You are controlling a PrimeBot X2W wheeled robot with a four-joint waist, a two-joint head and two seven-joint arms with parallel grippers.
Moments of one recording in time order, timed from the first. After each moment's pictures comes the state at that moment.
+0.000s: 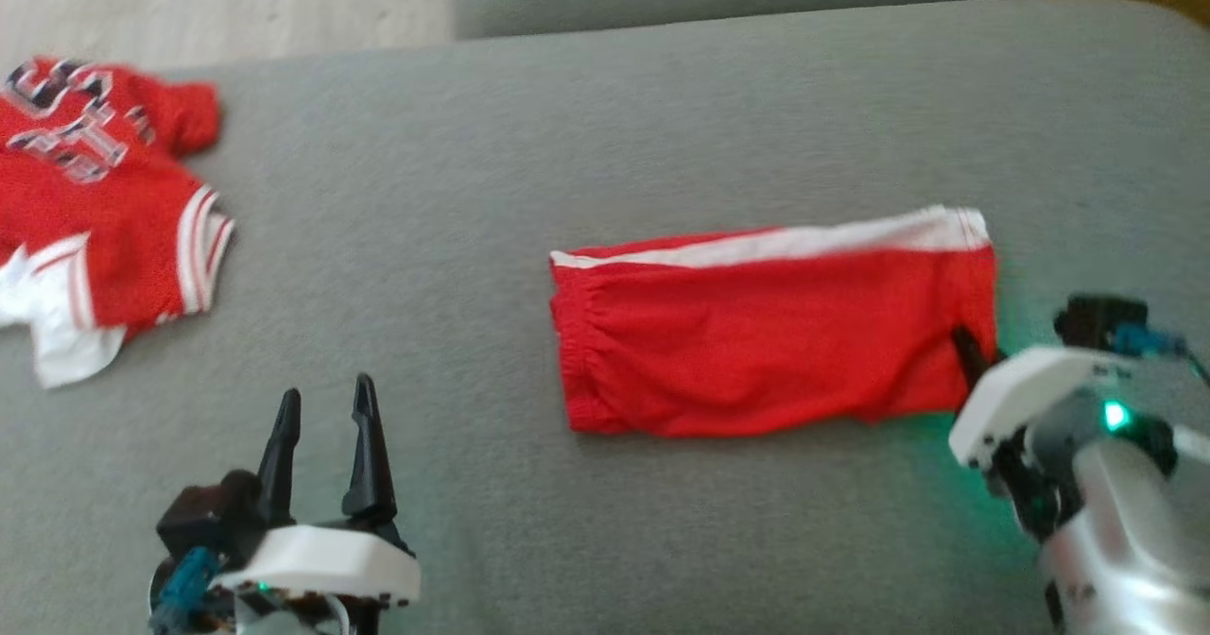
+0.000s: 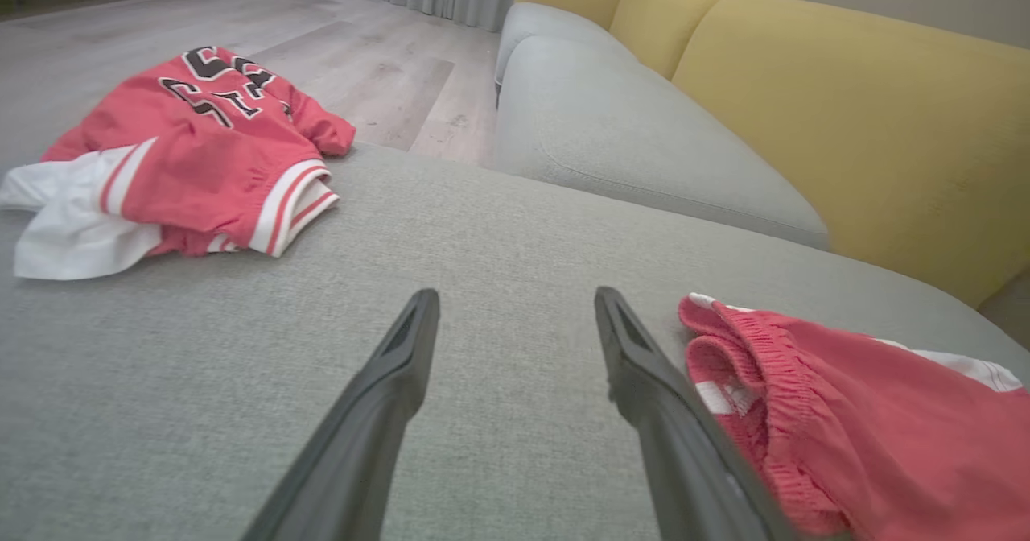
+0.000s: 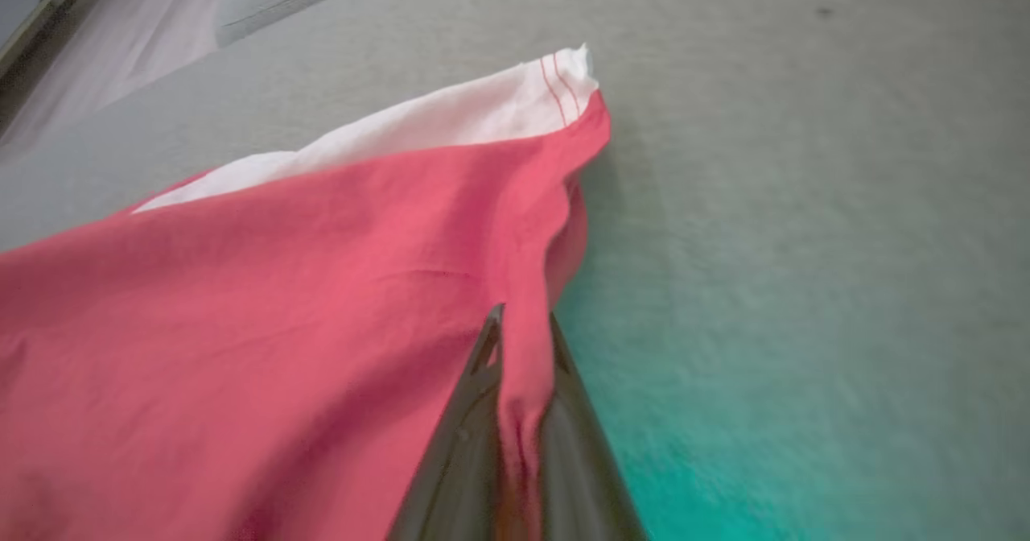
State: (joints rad) left arm -0.08 0.43 -0.61 -0.02 -0.85 0.42 -0.24; right arm -0.39 -0.16 0.04 0.70 0.39 0.12 0.22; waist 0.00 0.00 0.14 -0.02
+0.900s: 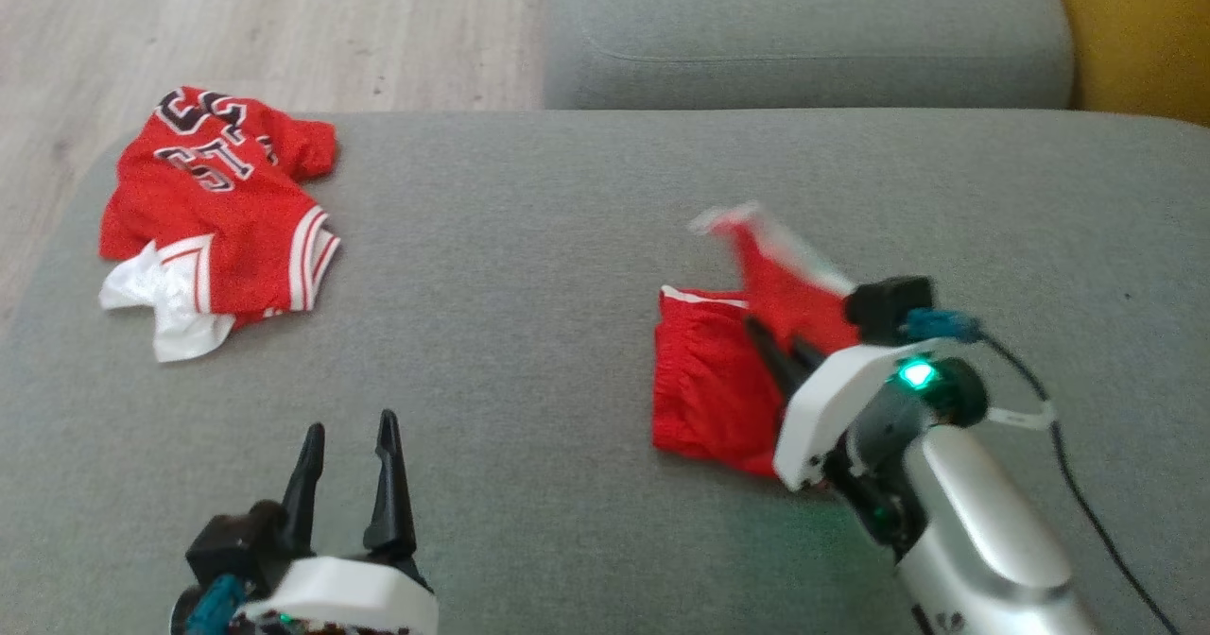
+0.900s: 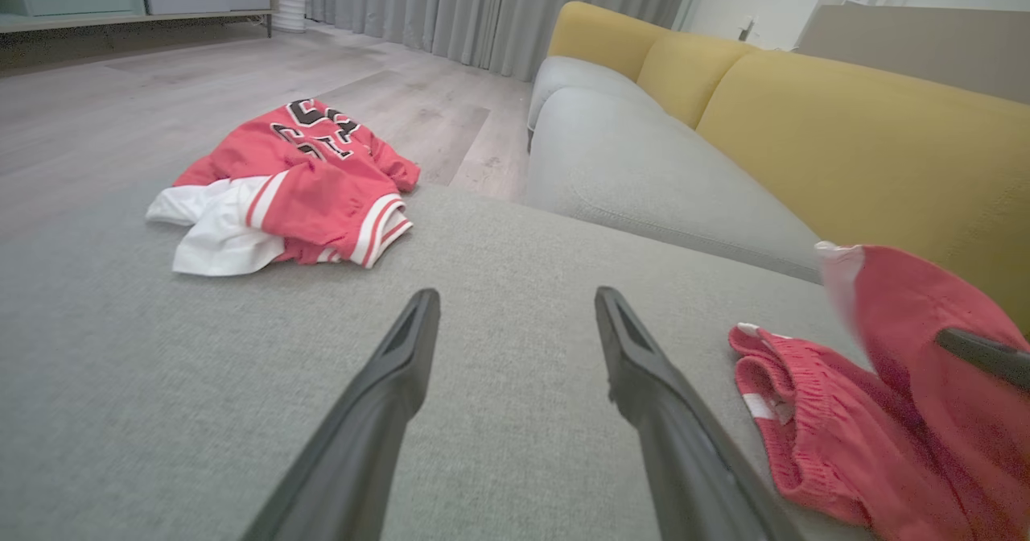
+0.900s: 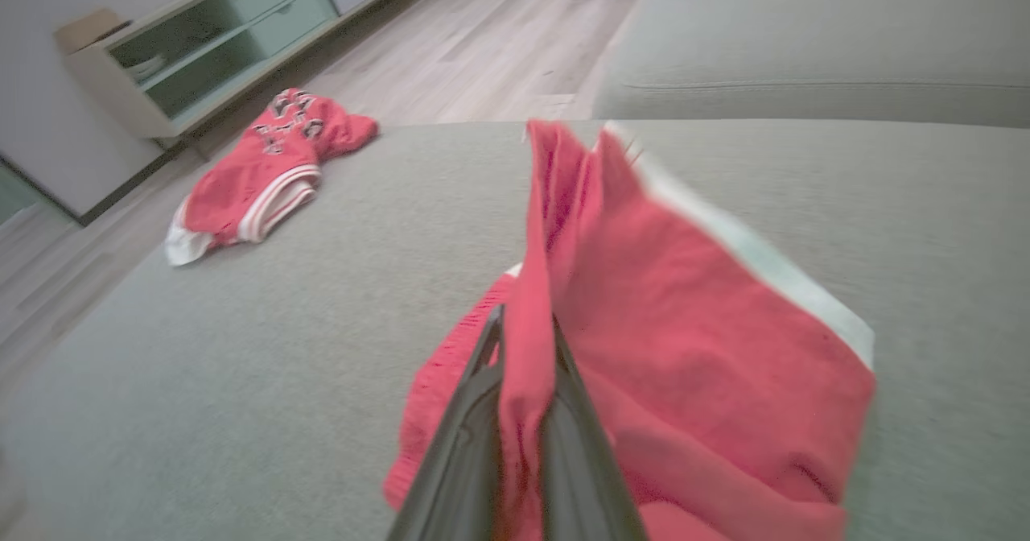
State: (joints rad) left arm -0.04 0.42 -0.65 -0.01 -0.84 0.42 -0.24; right arm -0.34 -0.06 0.35 0.45 0.39 0.12 0.27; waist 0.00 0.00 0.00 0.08
